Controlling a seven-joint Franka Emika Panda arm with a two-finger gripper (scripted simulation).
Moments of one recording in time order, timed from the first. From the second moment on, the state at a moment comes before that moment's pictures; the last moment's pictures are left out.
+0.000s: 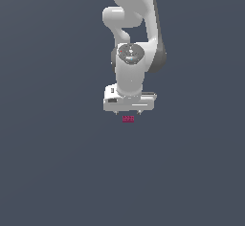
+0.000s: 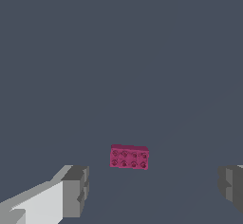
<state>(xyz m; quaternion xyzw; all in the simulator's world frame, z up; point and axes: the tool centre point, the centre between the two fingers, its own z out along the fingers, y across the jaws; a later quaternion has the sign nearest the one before) -0.007 0.025 0.152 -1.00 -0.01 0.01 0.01</state>
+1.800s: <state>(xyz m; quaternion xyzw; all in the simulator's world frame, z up) -0.012 0.029 0.135 -0.98 -0.17 0.01 0.00</state>
